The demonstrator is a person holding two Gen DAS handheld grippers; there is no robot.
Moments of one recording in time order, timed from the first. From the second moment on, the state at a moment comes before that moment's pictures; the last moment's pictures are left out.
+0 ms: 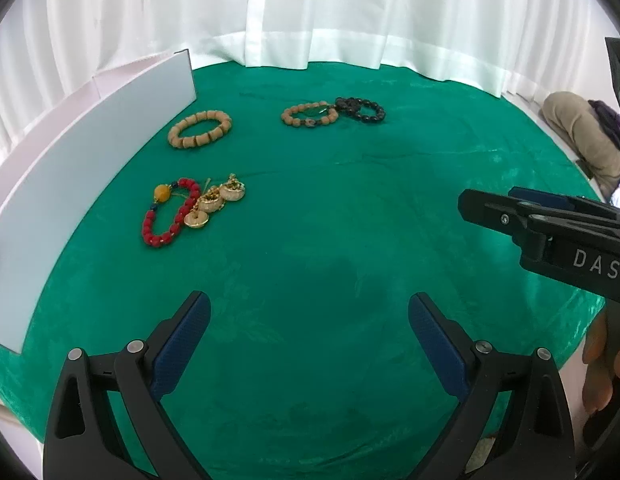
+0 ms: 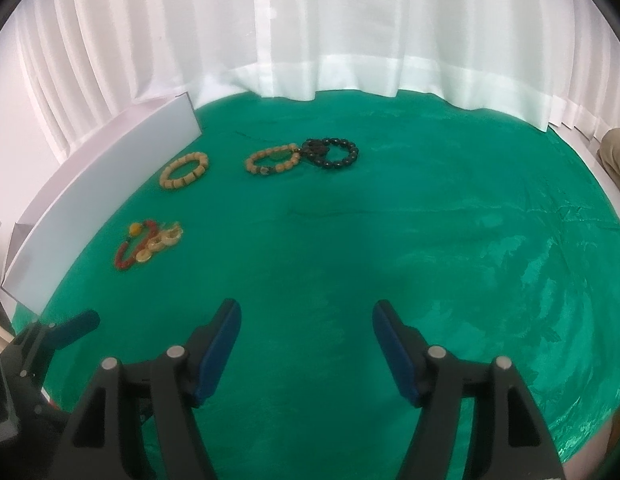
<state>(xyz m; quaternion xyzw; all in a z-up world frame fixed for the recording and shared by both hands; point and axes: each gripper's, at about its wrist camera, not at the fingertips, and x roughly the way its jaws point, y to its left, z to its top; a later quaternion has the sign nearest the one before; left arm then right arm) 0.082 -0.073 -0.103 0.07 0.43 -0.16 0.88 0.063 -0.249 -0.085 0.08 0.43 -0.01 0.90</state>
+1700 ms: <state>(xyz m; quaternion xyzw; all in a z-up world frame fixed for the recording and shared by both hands) 0.246 0.014 -0.139 0.06 0.52 -0.12 0.84 0.055 -0.251 -0.090 0.09 0.44 0.01 0.89</state>
